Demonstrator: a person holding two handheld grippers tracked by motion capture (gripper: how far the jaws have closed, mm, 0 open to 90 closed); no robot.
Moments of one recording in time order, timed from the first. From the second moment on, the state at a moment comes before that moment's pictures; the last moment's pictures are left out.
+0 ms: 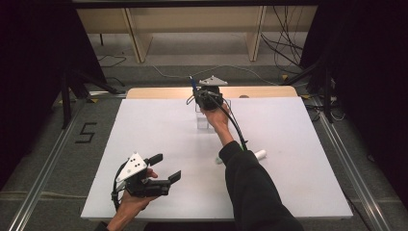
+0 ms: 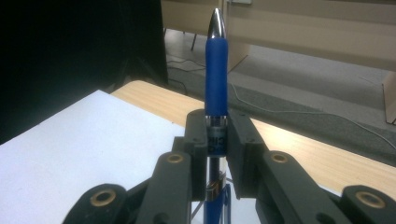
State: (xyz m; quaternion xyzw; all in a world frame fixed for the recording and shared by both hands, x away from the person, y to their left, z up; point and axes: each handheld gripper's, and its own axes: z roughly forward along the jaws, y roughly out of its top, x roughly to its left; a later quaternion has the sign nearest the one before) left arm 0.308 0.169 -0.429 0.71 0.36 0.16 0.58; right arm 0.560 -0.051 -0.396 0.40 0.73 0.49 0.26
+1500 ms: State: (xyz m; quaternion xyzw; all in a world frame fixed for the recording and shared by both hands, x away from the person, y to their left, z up) left arm 0.309 0.168 -0.431 0.72 0.36 0.17 0.57; right arm 0.477 -0.148 -0.377 0.30 0.84 0.44 0.13
